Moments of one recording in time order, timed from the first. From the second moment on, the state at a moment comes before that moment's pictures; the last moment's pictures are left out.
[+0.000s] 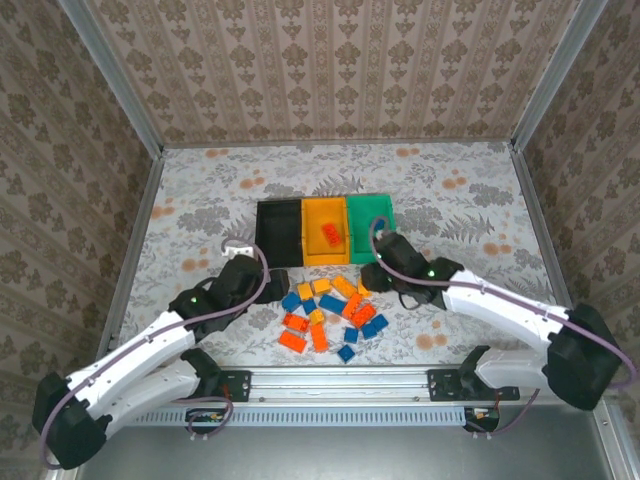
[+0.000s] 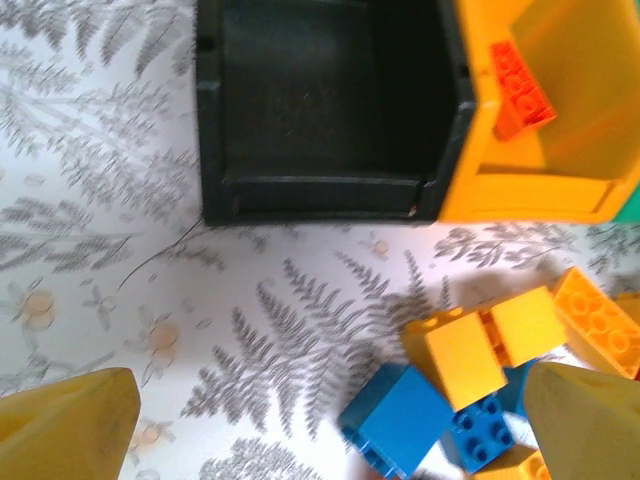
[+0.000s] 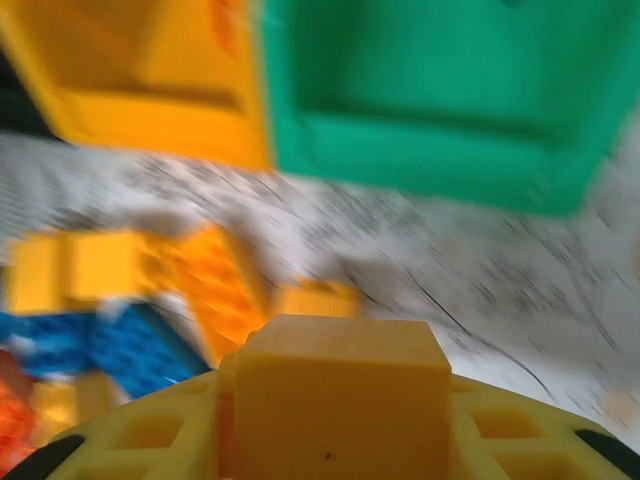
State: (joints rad) left arm -0.79 0.80 0.54 -0.56 -0.27 -0.69; right arm 0.75 1.25 0.81 -0.47 0.13 0.54
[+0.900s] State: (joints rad) left arm -0.76 0.60 0.44 -0.69 -0.22 -0.78; right arm 0.80 2.21 1.92 -0.53 0.02 0.45
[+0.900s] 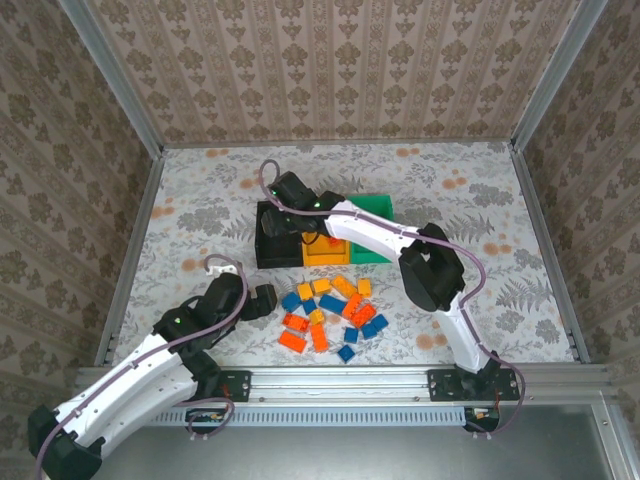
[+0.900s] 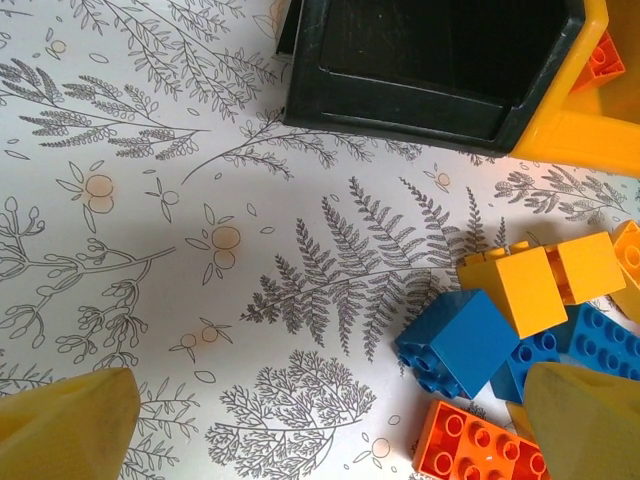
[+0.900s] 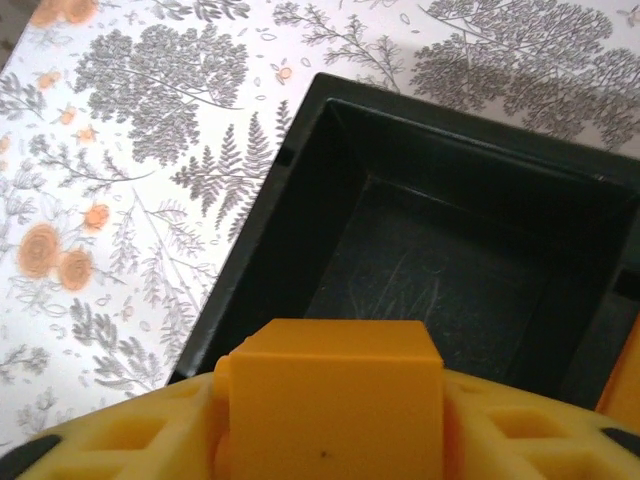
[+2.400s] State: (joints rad) left arm -0.86 1.30 0.61 -0.49 -0.12 -0.55; right arm 0.70 1.51 1.12 -0.32 0.07 0.52
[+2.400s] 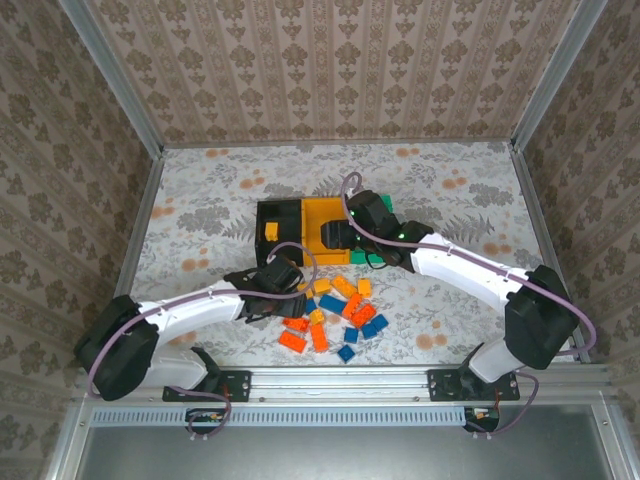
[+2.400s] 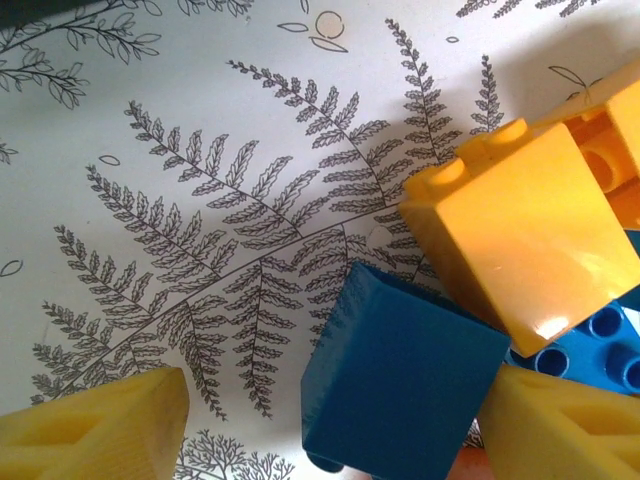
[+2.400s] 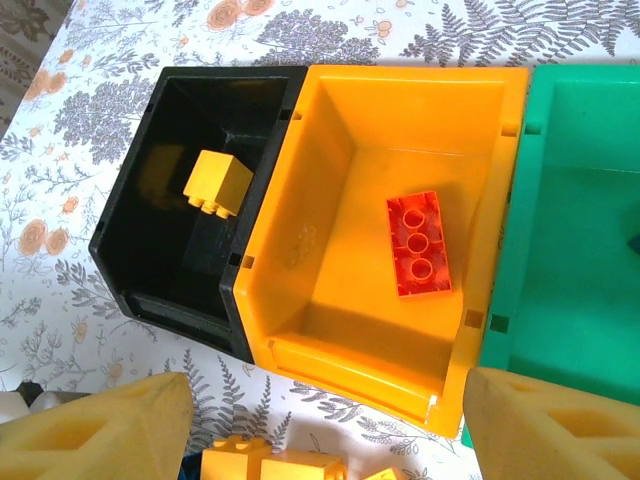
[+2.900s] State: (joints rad) left arm -0.84 1.34 0.63 -0.45 -0.13 -0.51; right arm 0.70 1.47 1.07 -0.32 0.10 0.53
